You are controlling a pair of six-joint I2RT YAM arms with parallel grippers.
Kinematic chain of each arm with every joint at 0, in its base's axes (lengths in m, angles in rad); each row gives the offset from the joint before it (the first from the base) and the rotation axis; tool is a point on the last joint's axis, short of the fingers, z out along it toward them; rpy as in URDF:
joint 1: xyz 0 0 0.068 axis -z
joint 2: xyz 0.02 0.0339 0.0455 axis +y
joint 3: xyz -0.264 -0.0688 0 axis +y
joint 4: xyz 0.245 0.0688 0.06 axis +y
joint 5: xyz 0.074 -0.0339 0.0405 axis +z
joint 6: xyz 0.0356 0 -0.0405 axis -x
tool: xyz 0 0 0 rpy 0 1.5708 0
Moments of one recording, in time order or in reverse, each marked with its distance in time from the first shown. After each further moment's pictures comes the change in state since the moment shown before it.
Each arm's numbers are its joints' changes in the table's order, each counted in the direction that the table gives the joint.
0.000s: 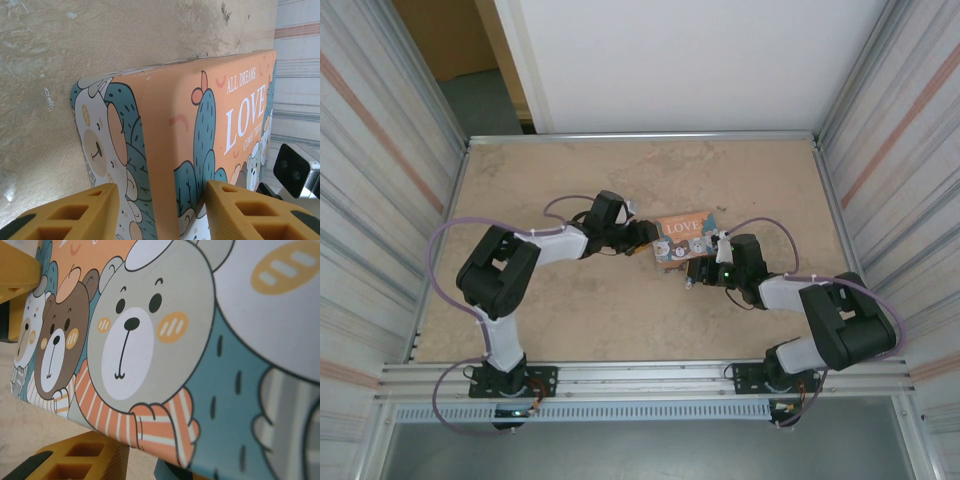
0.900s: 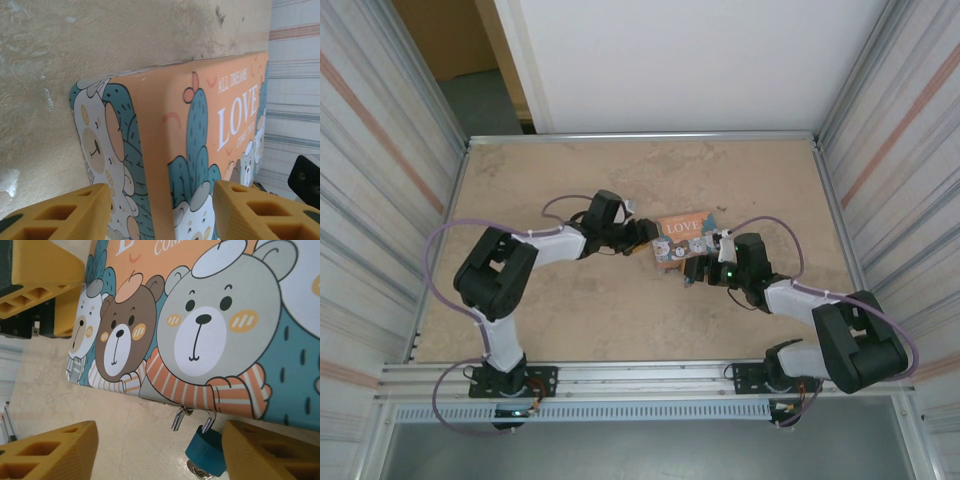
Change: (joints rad) left arm -0.008 -0.013 0.007 -0.004 -0.010 0.001; right arm 0.000 -0.123 0.003 0.079 0.050 -0.024
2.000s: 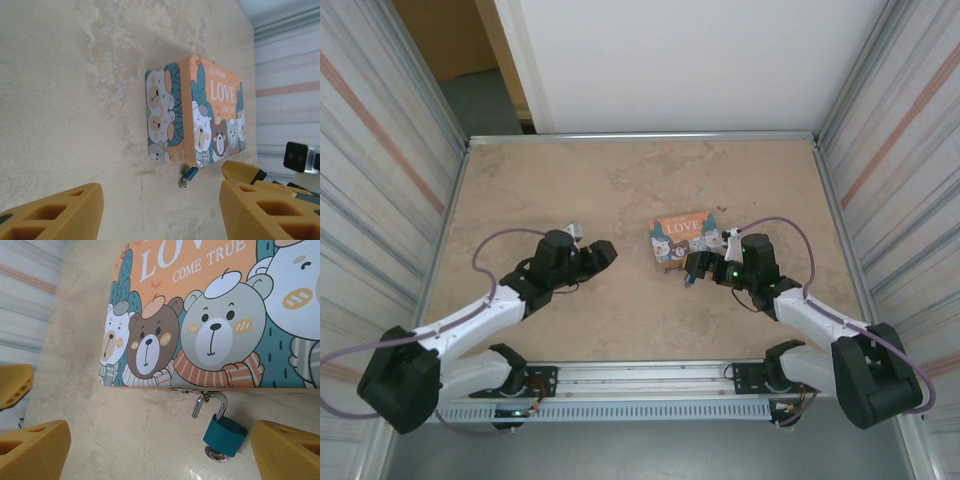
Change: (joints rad) left arm 0.020 -0.726 0.488 0.074 0.335 0.100; right arm 0.000 -0.187 0.000 0.130 -0.041 -0.082
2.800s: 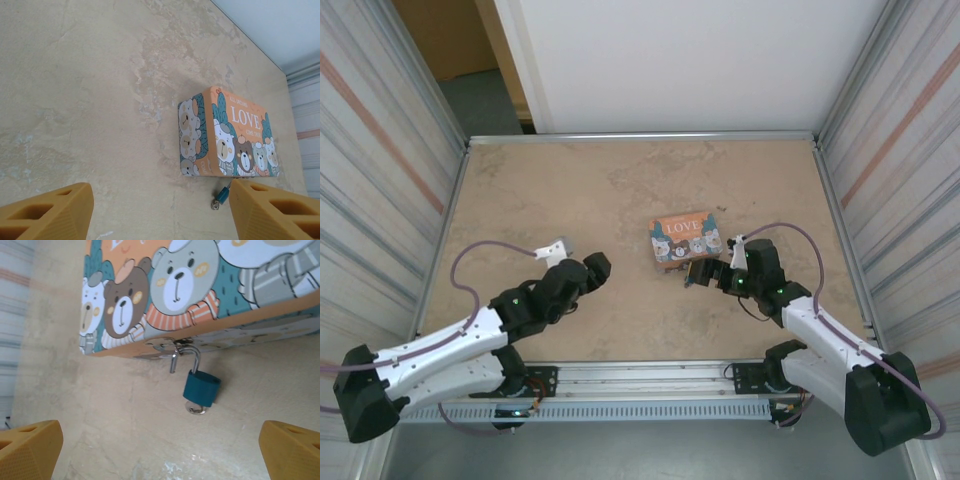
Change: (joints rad) left arm 0.338 -0.251 -0.022 0.327 0.626 0.121; right arm -0.005 -0.160 -0.010 0.263 -0.050 -0.005
